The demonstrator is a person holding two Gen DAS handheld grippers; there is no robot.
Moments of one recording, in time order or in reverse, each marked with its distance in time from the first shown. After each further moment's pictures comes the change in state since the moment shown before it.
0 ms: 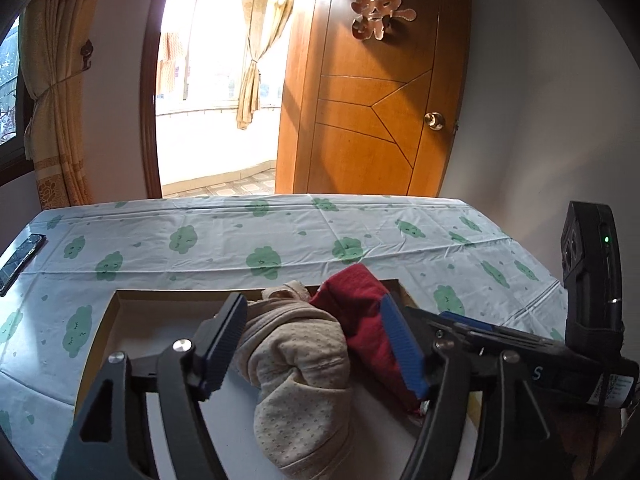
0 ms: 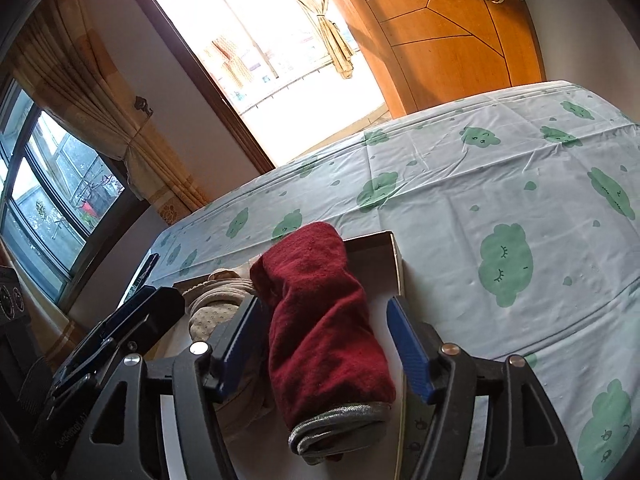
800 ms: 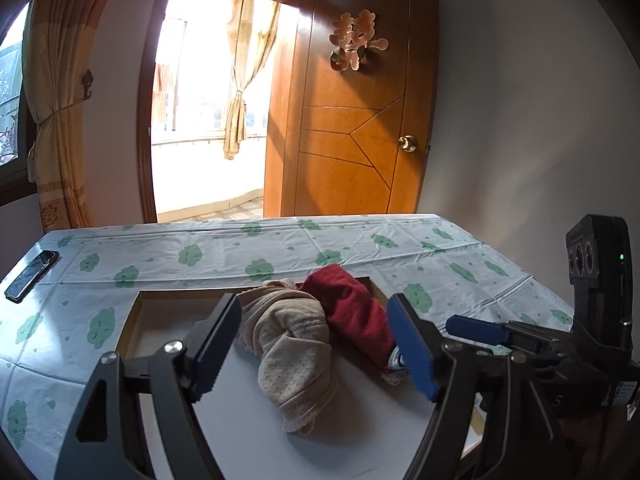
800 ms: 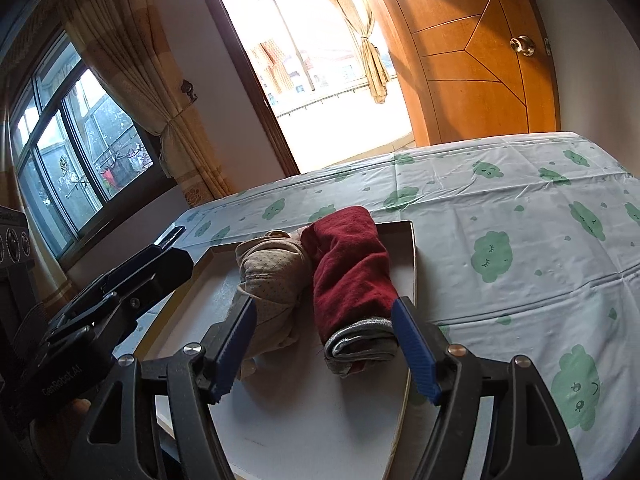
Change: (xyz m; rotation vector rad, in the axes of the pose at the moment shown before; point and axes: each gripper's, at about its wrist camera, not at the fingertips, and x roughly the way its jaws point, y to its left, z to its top) left arm -0.071 0.000 -0.022 0.033 -0.107 -0.054; right arm -0.062 0.028 -0.046 -0.190 -0.075 0.022
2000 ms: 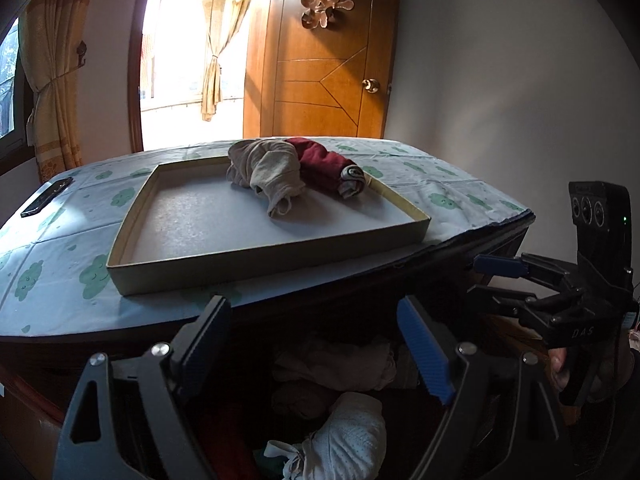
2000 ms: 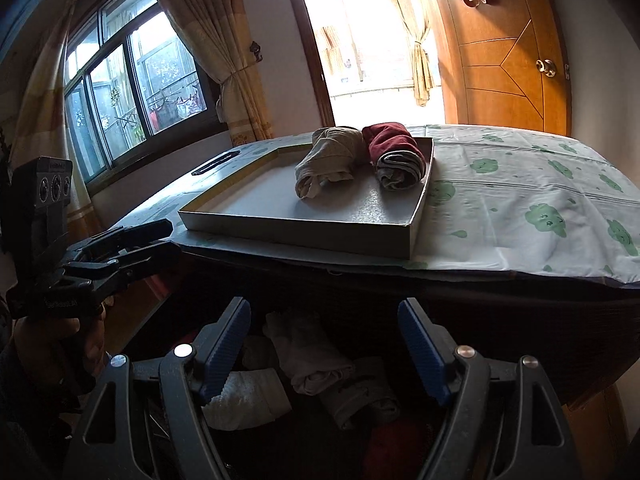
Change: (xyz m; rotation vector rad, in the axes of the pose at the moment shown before) left arm -0.108 -0.004 -0.139 0.056 0.167 -0.069; right arm -0.101 0.025 -0.154 -0.199 0.031 0.053
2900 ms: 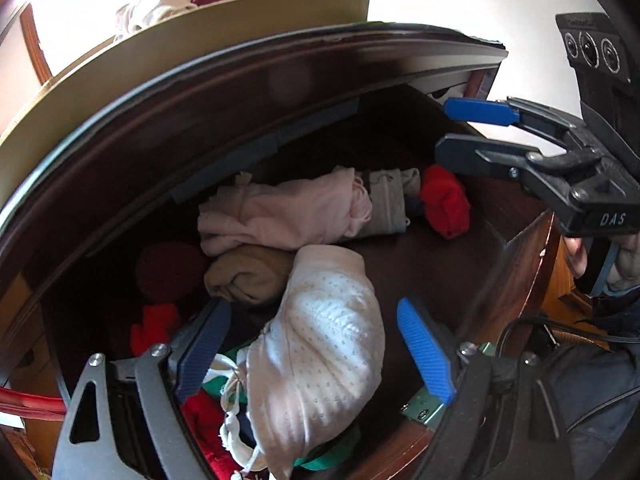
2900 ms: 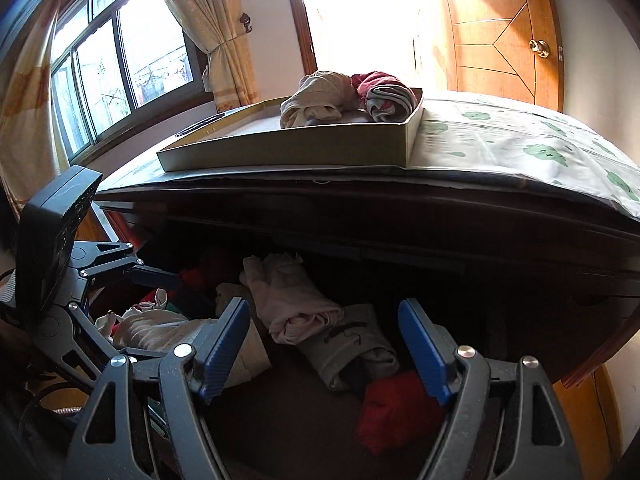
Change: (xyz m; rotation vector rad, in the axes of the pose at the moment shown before) left arm 0.067 -0.035 -0.068 0.229 0.503 -0.117; right arm 0.023 0.000 -0.049 -0.017 0.080 -0.066
